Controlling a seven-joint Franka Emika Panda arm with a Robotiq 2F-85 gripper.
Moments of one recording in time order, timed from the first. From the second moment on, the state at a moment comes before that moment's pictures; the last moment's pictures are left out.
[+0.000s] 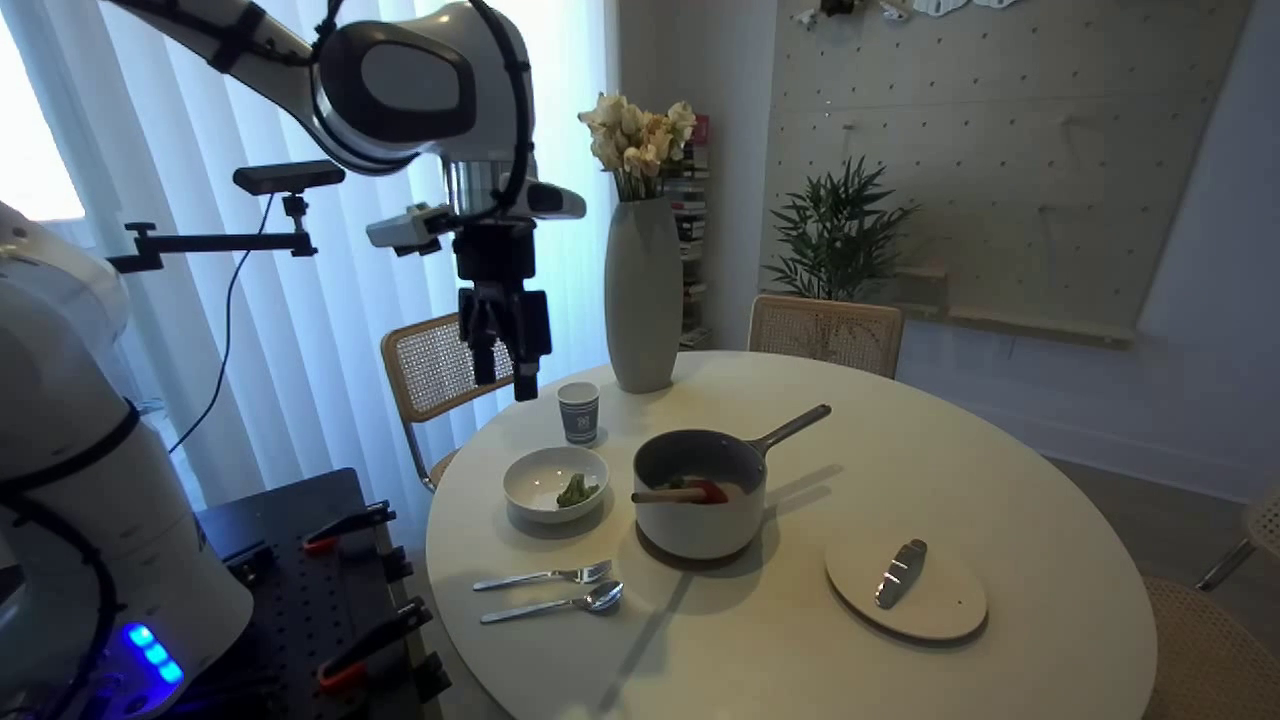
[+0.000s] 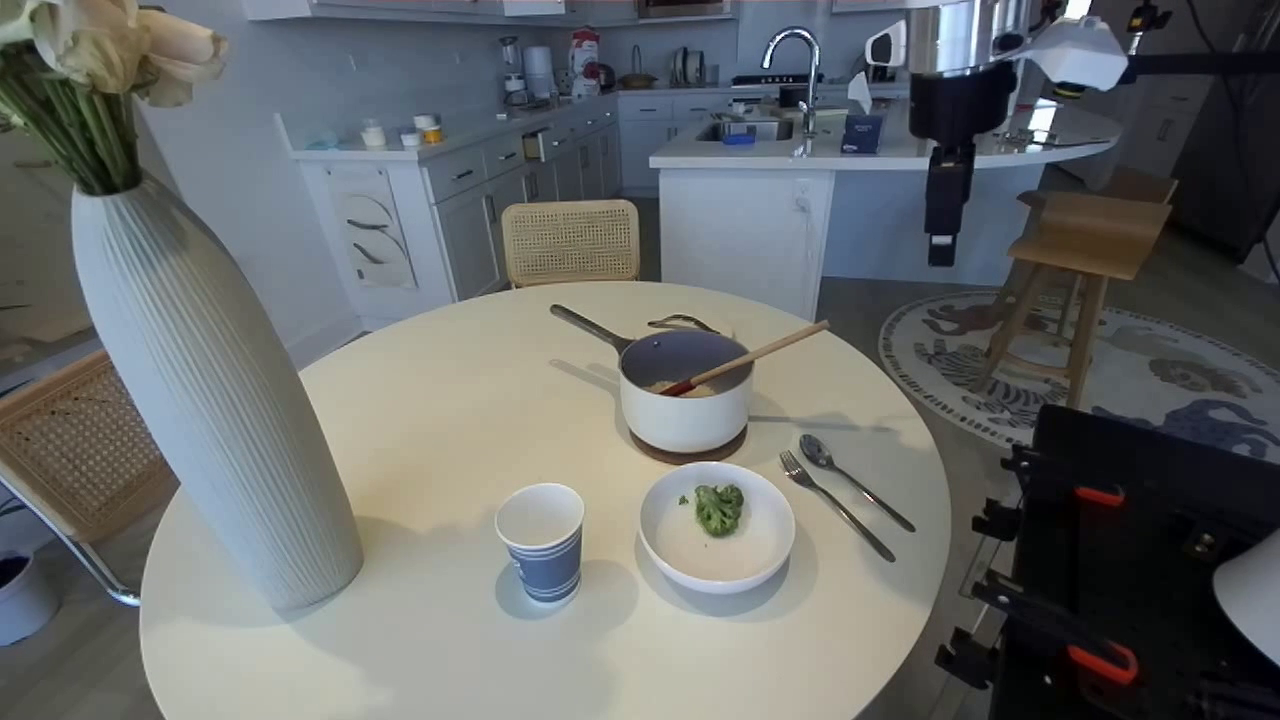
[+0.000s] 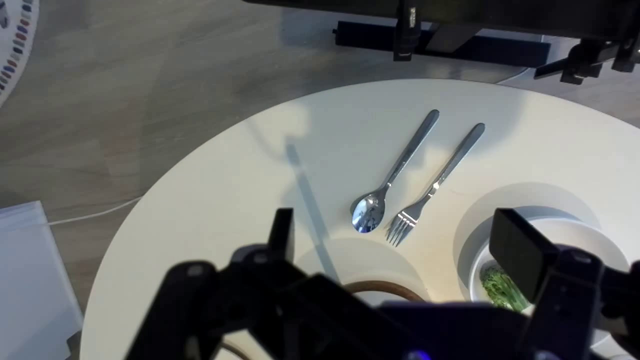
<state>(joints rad) -0.07 -0.48 -0.12 -2.68 -0.30 2.11 -0.13</state>
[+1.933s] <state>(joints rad) -0.14 0.16 -0.13 -2.40 -0.36 2.50 -0.18</state>
